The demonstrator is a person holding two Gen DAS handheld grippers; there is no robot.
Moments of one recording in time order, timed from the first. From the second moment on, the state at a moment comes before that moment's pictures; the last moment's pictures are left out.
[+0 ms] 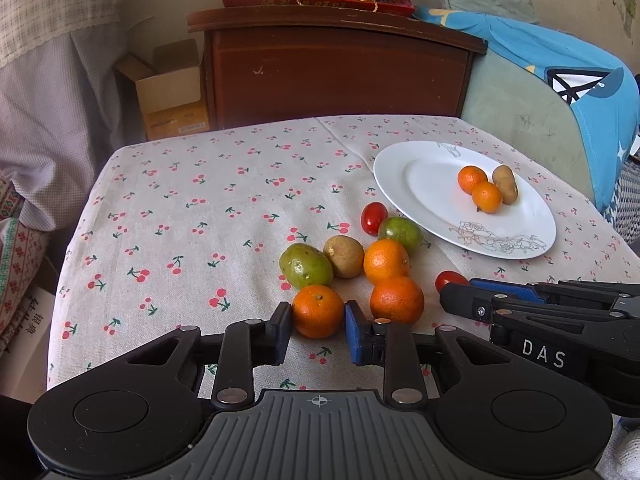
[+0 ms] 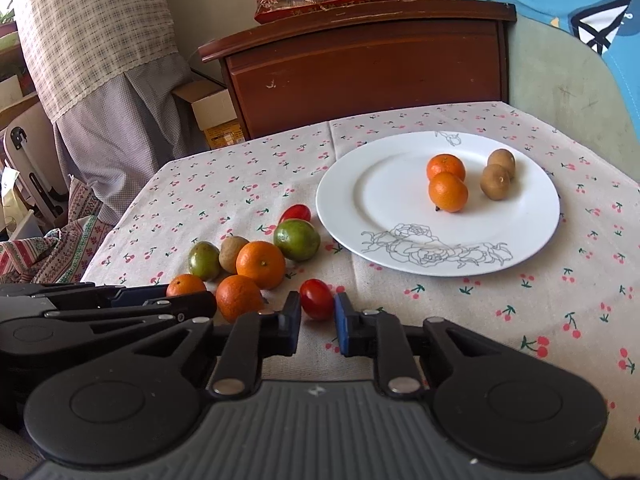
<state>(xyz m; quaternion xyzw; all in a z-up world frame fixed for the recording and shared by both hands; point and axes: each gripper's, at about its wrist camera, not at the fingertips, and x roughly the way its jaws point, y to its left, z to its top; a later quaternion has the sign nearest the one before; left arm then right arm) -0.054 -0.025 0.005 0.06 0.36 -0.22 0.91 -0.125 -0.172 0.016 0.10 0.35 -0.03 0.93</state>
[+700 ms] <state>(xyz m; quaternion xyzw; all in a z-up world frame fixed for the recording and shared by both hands) -0.062 -0.017 0.023 0.04 0.34 -0.21 0.92 -0.141 -0.172 0.036 0.10 0.32 -0.03 0.94</state>
